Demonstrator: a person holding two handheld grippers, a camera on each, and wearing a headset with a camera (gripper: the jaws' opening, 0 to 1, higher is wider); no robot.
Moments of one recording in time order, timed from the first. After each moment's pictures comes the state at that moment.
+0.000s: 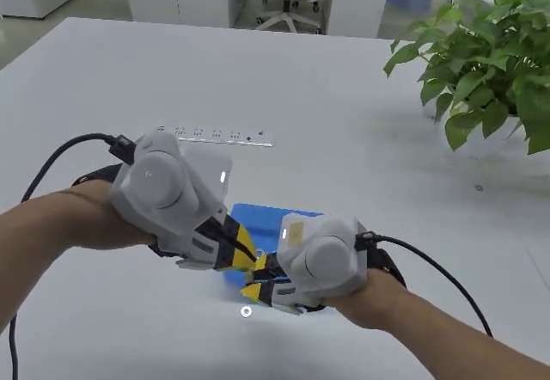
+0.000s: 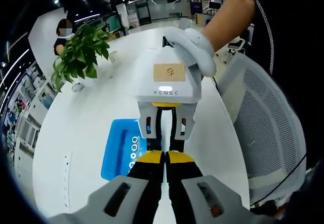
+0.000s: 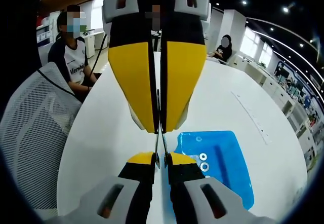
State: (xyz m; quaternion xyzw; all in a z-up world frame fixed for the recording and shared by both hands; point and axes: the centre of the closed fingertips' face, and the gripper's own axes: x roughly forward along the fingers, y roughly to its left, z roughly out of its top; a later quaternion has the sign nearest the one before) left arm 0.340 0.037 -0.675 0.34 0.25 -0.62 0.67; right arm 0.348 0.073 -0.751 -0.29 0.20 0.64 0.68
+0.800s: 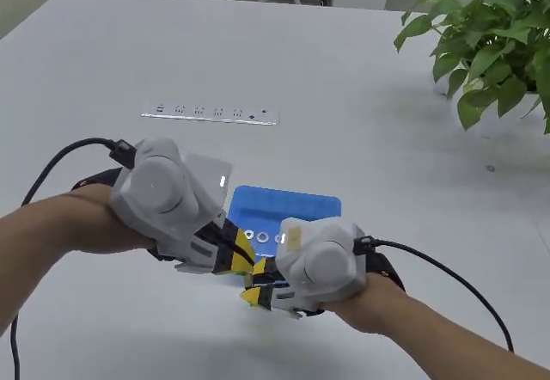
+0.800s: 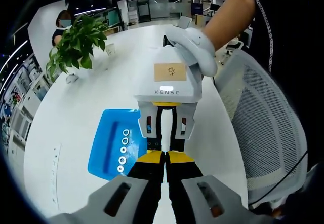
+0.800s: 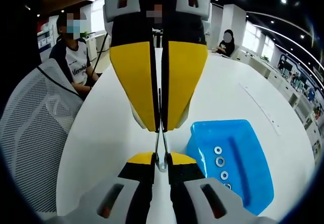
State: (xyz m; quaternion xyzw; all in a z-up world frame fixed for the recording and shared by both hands) left arm 0.336 0.041 -0.703 0.31 0.28 -0.63 0.66; right arm 0.339 0.075 -0.778 -0.27 0.23 0.65 0.67
